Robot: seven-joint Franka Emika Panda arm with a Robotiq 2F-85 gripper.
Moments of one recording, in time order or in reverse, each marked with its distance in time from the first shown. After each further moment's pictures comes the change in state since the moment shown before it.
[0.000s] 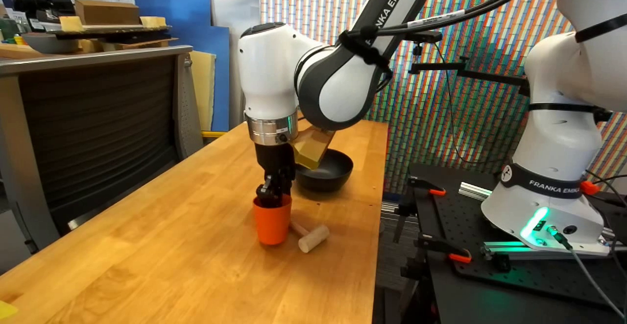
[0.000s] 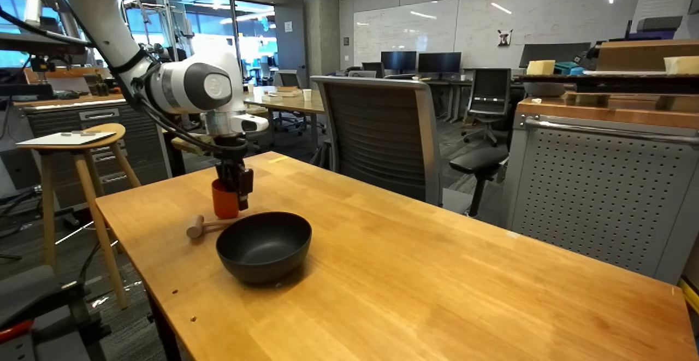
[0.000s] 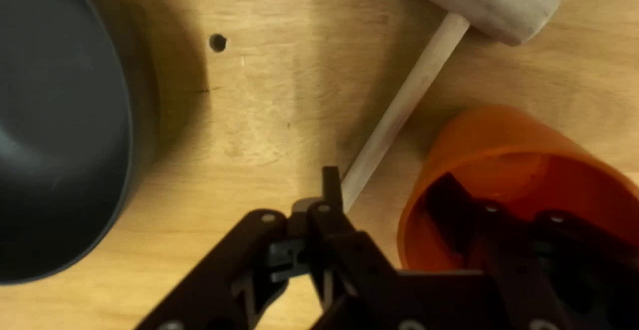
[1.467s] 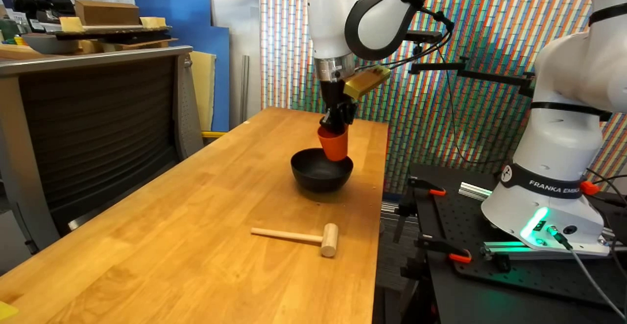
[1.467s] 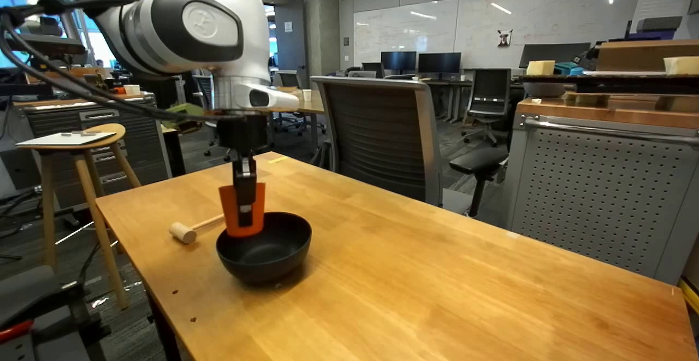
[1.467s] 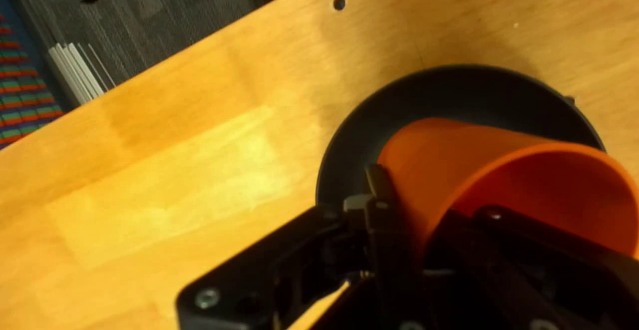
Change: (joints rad) arm -0.228 -0.379 -0.136 -0.283 -0.033 -0.202 0.070
